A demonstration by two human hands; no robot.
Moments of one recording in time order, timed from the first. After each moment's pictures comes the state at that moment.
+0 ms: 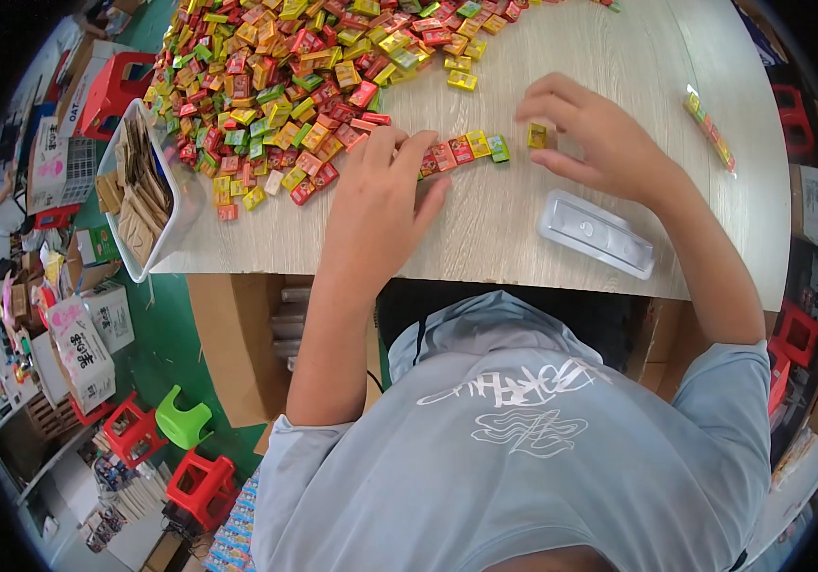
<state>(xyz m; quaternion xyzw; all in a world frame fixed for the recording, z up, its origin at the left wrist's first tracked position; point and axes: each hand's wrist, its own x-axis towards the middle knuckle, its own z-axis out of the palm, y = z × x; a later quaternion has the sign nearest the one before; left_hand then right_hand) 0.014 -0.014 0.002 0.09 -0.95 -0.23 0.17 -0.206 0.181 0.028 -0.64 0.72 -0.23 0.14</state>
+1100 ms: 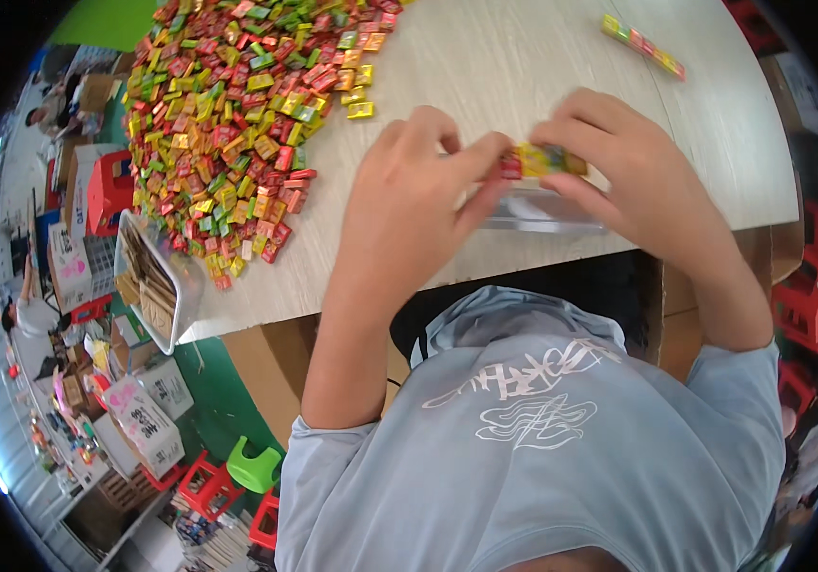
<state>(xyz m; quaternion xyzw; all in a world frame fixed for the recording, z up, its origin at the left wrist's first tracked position) -0.052 0.052 0.056 -0.09 -0.96 -0.24 0.14 -0.158 0.276 0.078 -0.53 0.80 -0.28 0.05</state>
